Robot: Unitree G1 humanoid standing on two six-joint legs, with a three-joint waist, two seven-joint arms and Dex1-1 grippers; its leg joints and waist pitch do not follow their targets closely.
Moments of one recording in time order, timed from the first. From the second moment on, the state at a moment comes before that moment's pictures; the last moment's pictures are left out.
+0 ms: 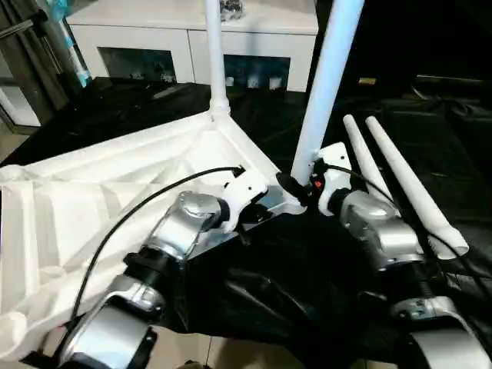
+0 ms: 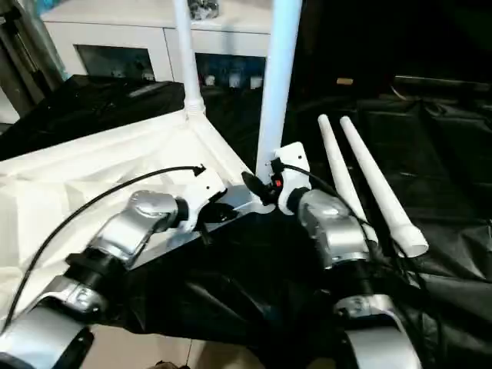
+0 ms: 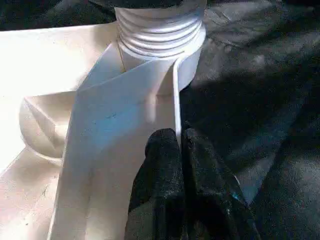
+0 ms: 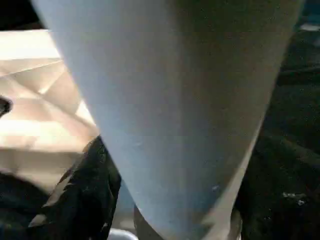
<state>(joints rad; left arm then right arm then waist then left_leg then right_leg) -0.66 0.18 -0.31 0.56 0.09 0.33 -0.85 -0.57 -0.20 0.04 0.49 0.16 0.30 0.61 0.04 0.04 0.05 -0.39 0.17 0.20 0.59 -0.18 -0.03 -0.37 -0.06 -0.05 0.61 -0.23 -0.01</state>
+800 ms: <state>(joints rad) -0.60 0.34 -0.37 0.46 0.02 0.19 -1.23 -0.43 -0.52 0.22 0.13 0.19 0.43 1.10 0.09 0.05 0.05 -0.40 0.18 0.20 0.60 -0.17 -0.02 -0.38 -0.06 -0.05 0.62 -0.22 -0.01</state>
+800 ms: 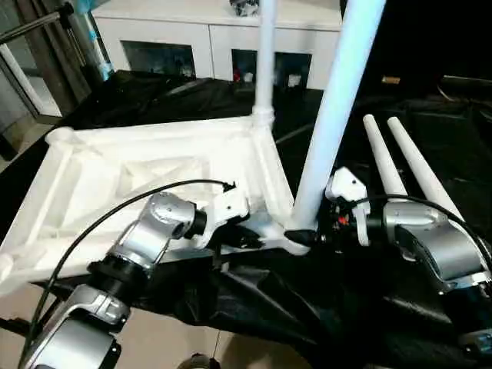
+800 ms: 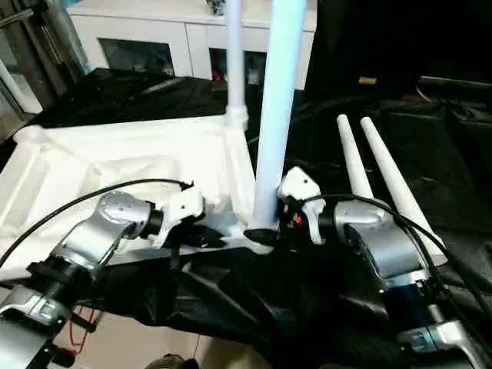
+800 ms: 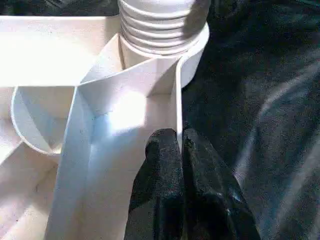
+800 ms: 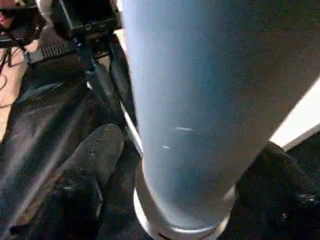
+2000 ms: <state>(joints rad) -0.68 0.13 -0.29 0.65 0.08 0.32 -0.82 -0.53 -0.16 0.02 0.42 0.12 0.43 0.45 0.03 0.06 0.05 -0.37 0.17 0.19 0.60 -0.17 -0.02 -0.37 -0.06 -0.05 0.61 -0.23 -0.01</state>
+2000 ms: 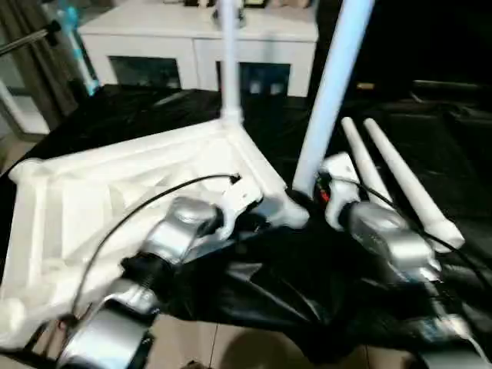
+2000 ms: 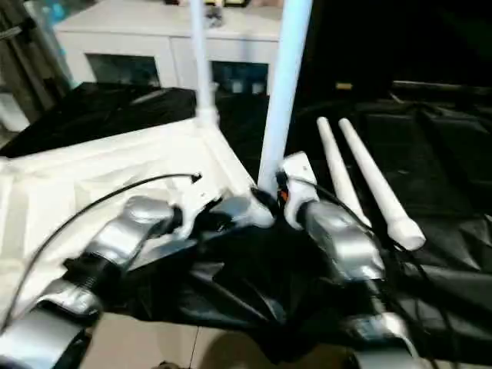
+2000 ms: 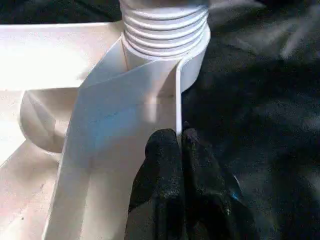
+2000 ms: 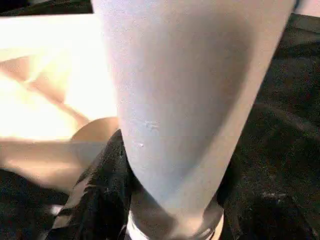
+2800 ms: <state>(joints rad) -0.64 0.20 -0.29 0.56 0.08 0.27 -0.94 -0.58 -0.18 0.04 0.47 0.15 0.44 0.64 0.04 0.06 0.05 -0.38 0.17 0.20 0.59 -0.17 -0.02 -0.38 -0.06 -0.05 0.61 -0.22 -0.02</state>
